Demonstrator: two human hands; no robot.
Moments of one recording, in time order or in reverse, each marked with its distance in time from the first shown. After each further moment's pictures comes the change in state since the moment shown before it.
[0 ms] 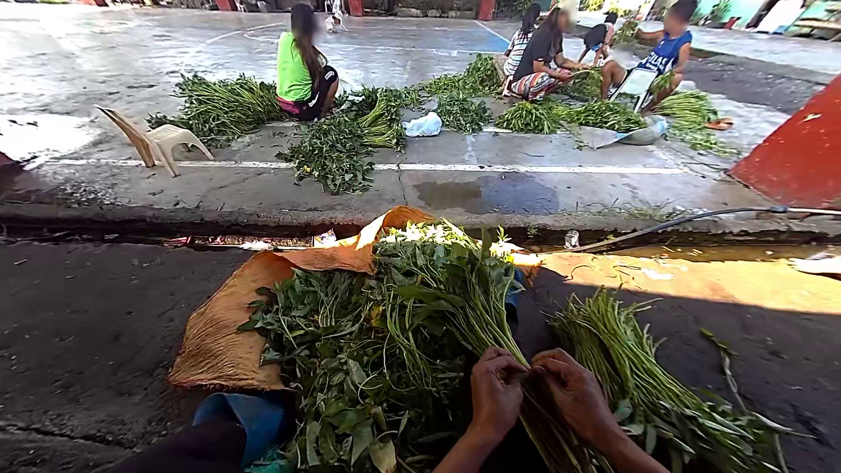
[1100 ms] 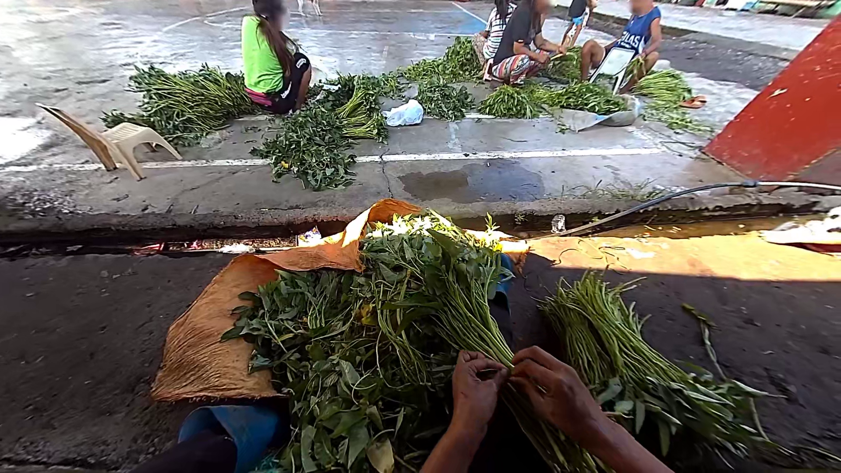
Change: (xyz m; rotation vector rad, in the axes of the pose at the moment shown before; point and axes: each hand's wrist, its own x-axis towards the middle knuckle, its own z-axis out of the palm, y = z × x) left_hand -0.007 0.012 -0.022 -0.200 -0.021 -0.456; right_hand -0.004 -0.001 0.011 -0.192 -0.014 -0.451
